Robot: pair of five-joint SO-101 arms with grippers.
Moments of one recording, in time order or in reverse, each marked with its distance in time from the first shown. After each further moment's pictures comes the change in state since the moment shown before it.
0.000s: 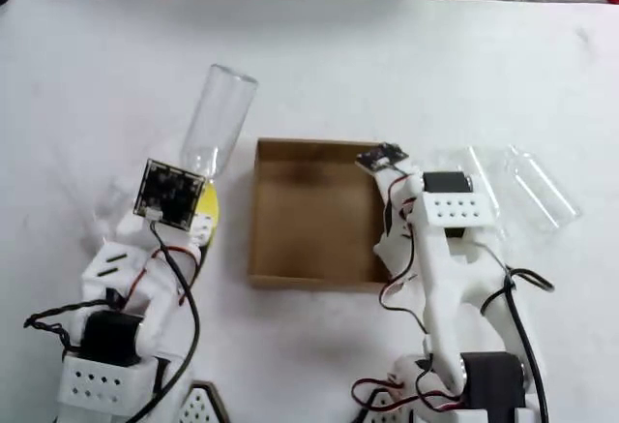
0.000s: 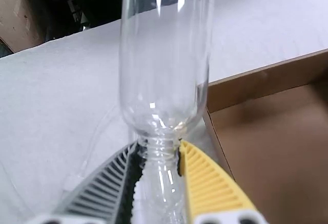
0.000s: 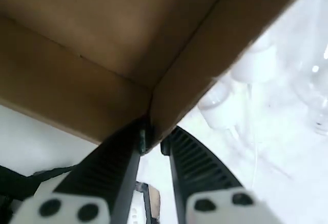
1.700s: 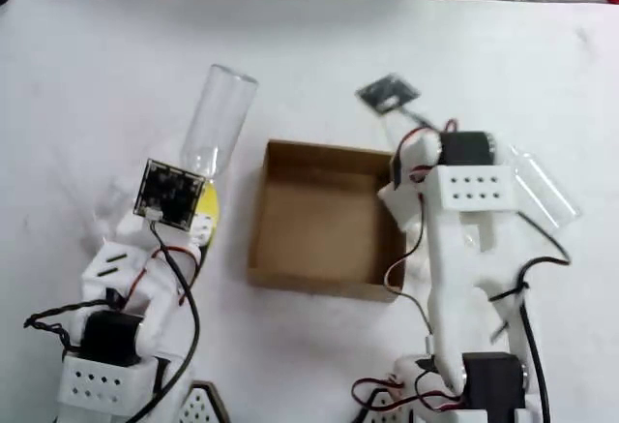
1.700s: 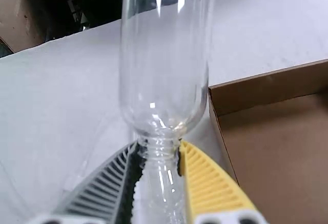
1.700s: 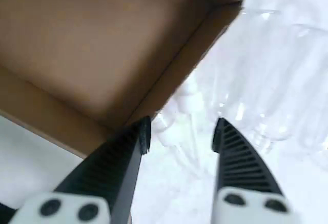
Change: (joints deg) left arm 0.0 0.0 0.0 0.0 0.0; right arm 1.3 -0.3 -25.4 7.7 0.6
